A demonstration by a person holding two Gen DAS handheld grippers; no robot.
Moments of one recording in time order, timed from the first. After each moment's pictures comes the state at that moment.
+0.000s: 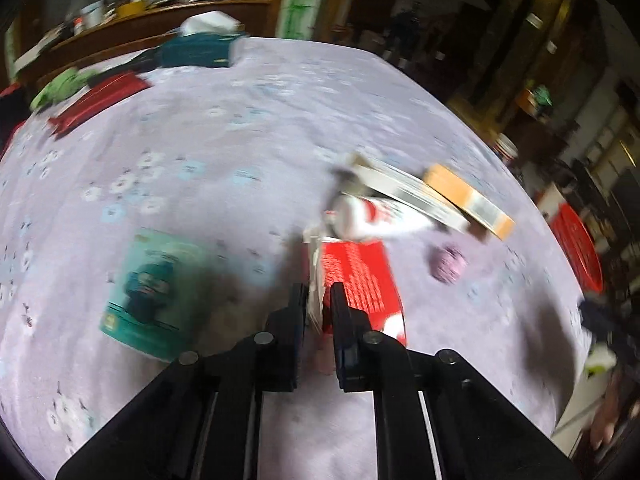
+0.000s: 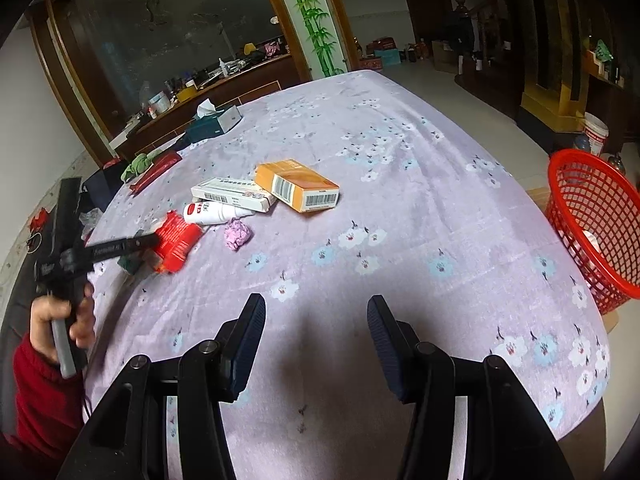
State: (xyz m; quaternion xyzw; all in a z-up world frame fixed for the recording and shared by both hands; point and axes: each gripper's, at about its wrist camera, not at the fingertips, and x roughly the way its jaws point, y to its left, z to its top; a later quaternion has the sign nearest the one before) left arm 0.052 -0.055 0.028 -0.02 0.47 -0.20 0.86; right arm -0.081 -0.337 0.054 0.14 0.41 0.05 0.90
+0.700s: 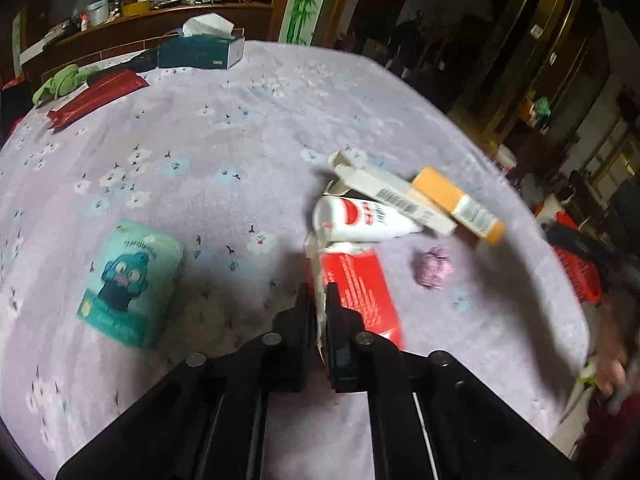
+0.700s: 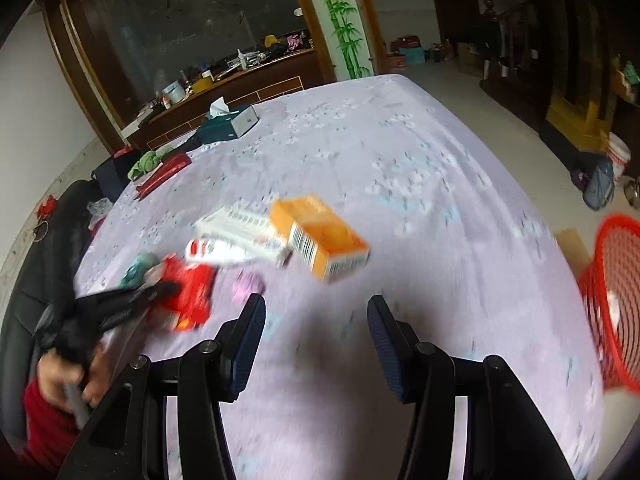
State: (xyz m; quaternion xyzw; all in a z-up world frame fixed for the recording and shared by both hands) left arm 0.042 -0.062 0.030 -0.05 0.46 -0.19 0.87; right arm 0.004 -0.331 0.068 0.10 0.42 0.09 0.90
